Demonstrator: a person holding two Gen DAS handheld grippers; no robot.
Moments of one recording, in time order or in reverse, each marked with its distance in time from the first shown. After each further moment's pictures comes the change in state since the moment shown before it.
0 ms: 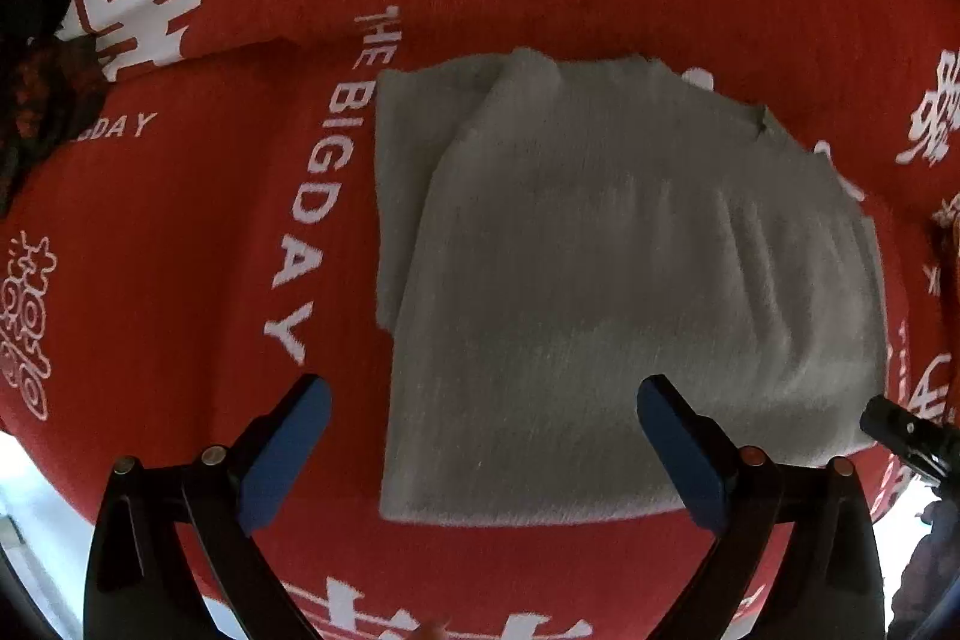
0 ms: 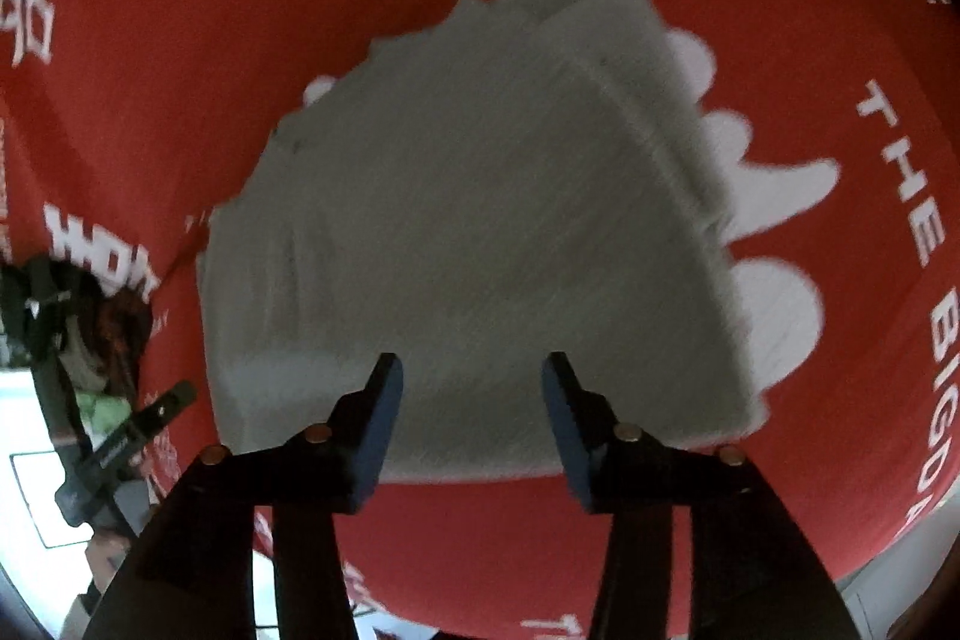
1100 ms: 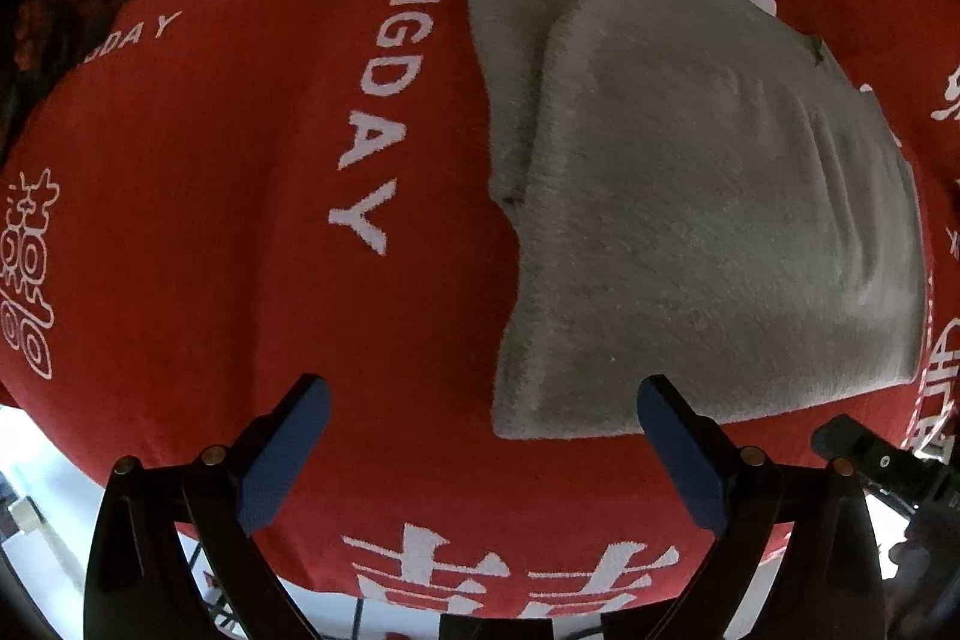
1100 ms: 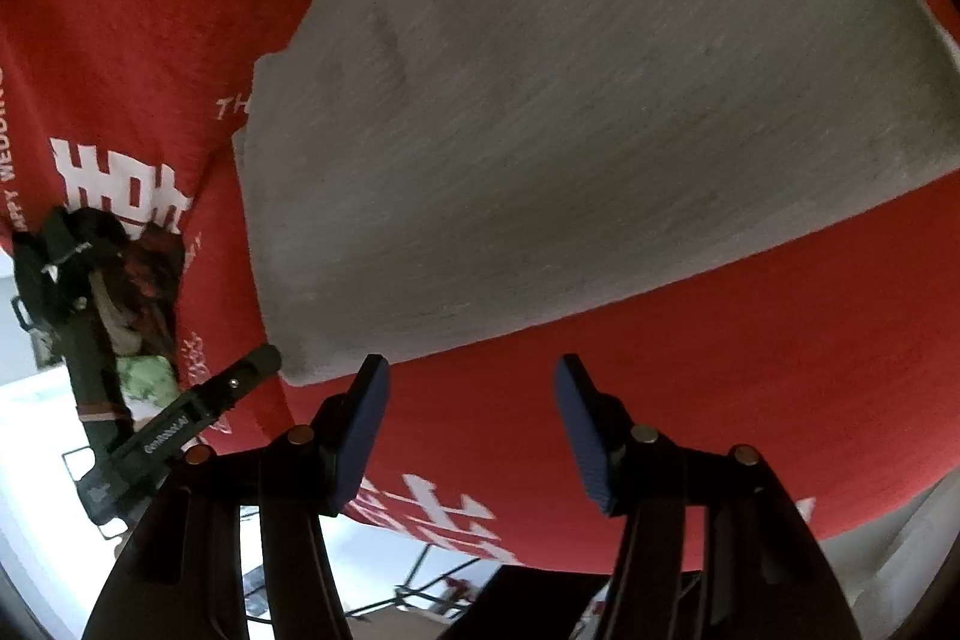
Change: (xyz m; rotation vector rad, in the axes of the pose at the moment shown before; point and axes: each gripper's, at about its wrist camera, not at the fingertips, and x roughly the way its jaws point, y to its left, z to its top) left arm 0.022 0.052 -0.029 -0.013 0.169 0.007; right arm 0.071 0.070 -0.067 0.104 0.149 0.116
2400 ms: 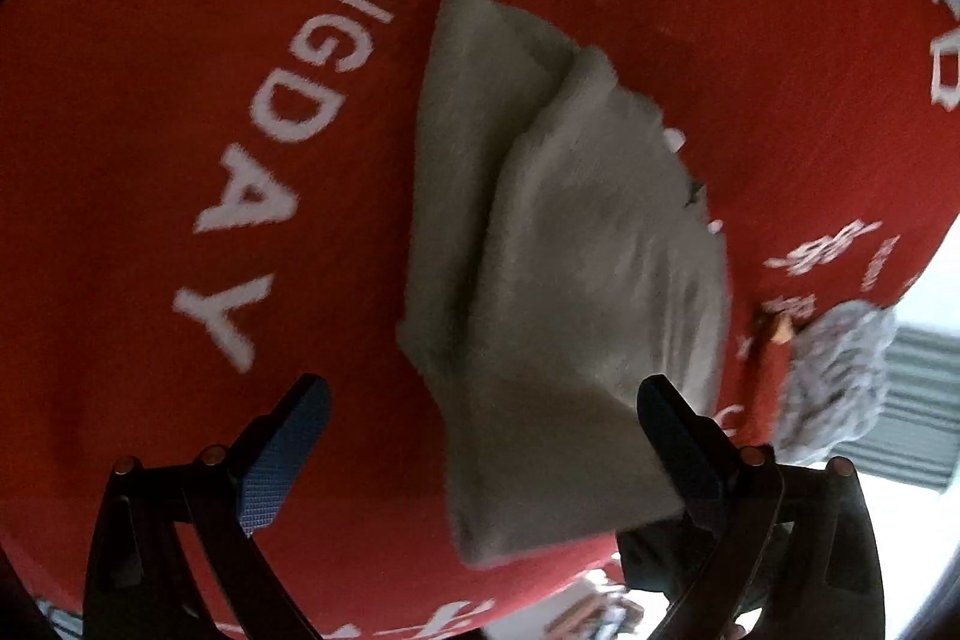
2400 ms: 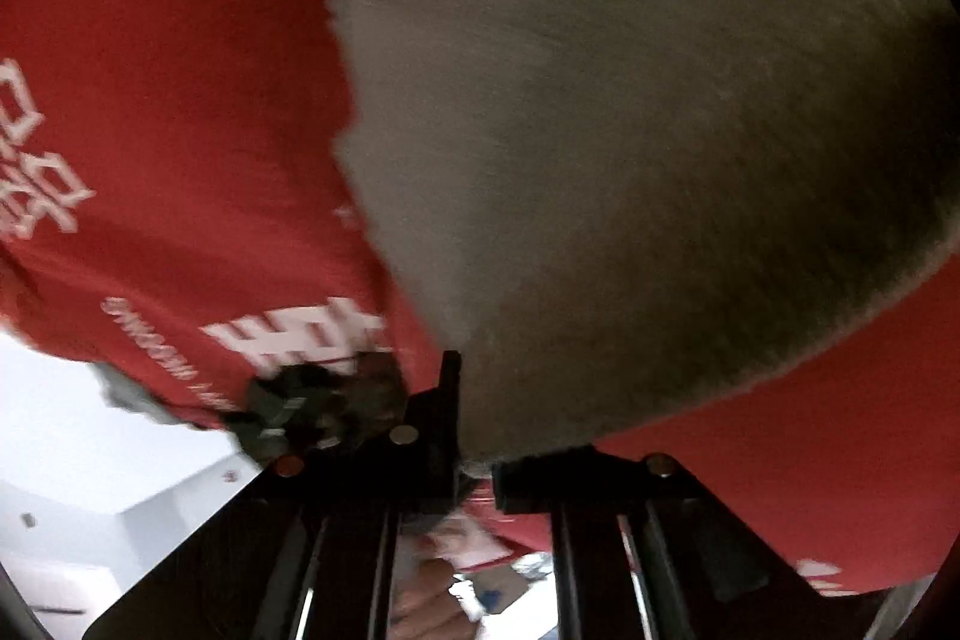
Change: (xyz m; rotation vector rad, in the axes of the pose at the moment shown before) left arm 0.029 0.062 0.046 -0.251 0.045 -0.657; right arm 0.061 0.015 0.010 0.454 -0.094 0.675
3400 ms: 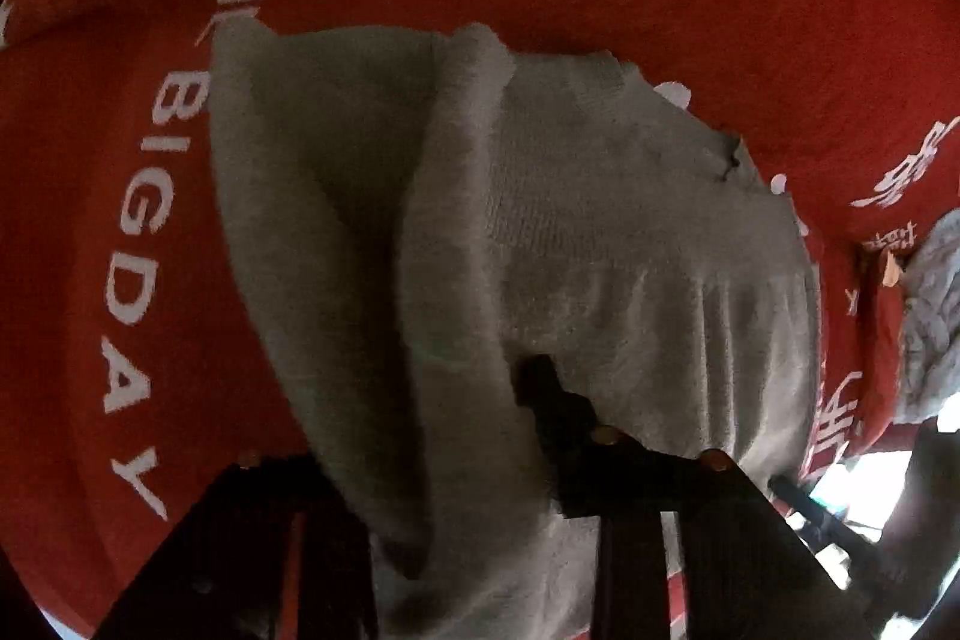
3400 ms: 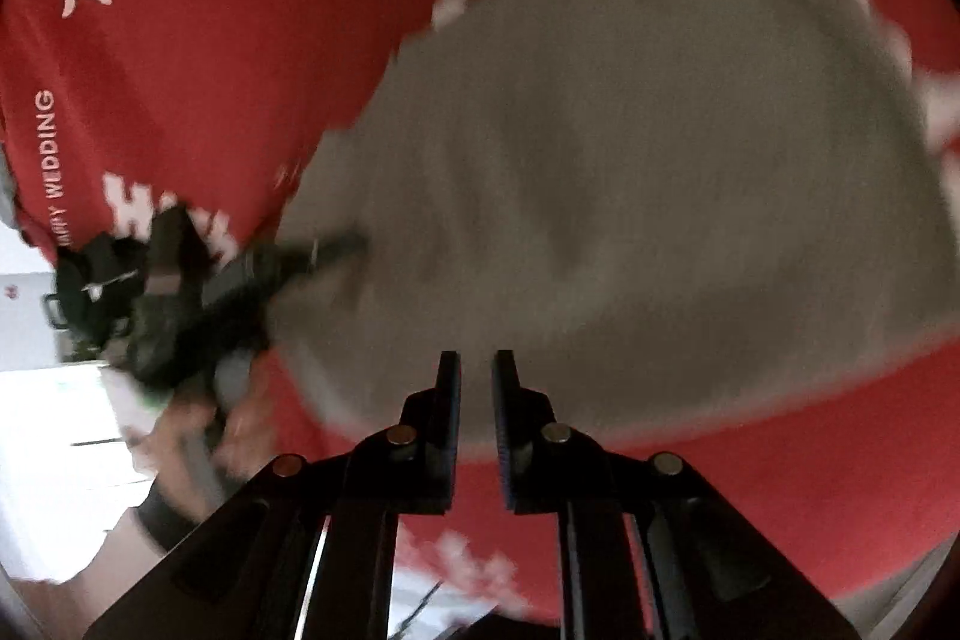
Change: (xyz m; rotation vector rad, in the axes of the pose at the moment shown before) left arm 0.065 -0.096 0.026 0.265 -0.035 0.322; right arm -0.057 0.097 0.039 -0.655 -0.029 -0.618
